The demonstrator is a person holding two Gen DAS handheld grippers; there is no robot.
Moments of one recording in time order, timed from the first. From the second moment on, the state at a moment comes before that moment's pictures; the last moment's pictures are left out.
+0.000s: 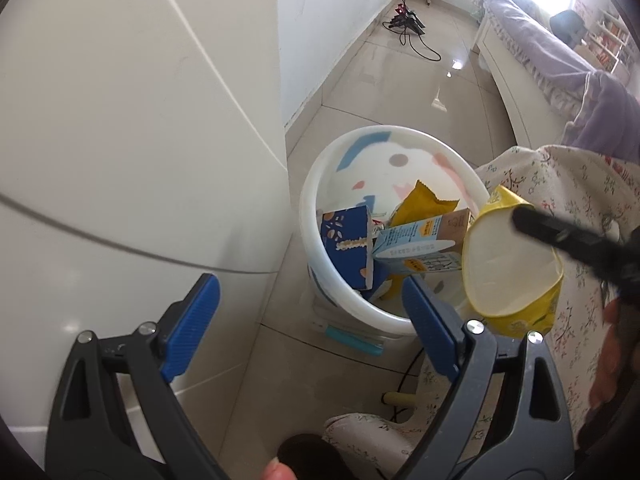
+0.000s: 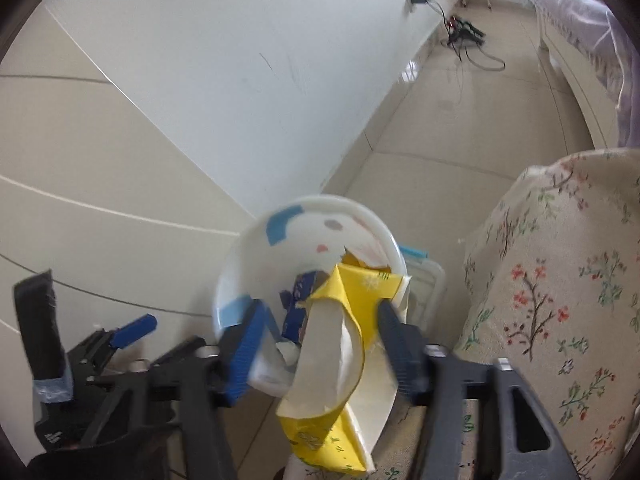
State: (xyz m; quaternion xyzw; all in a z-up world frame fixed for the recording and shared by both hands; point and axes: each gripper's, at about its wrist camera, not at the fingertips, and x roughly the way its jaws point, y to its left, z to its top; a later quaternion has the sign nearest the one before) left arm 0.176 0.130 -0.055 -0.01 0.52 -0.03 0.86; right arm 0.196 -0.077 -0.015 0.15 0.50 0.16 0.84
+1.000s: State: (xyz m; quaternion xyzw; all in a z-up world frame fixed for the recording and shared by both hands) left arm 0.179 0.112 -0.046 0.01 0.51 -0.03 0.86; right arm 0.196 -0.119 0.008 0.16 0.49 0.13 0.85
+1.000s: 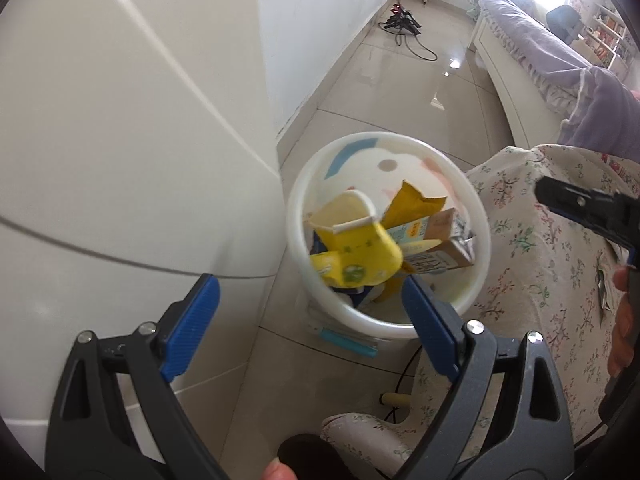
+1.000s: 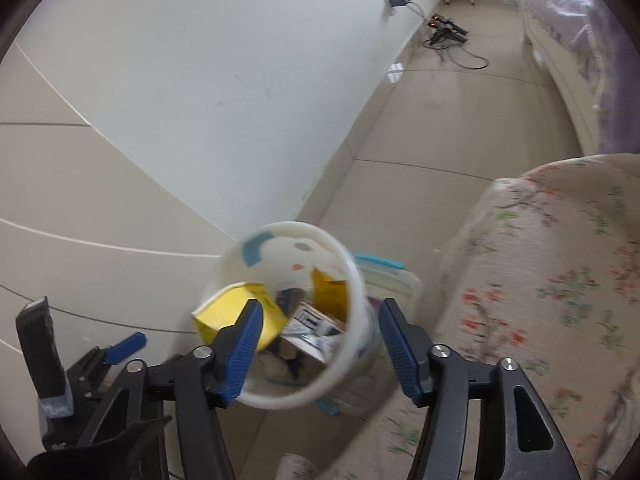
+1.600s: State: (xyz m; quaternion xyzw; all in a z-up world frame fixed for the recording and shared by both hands) left arm 0.157 0.005 -0.031 0.06 0.51 -0.12 0.85; right arm 0.092 -0.264 0.038 0.16 0.48 -0.02 0.86
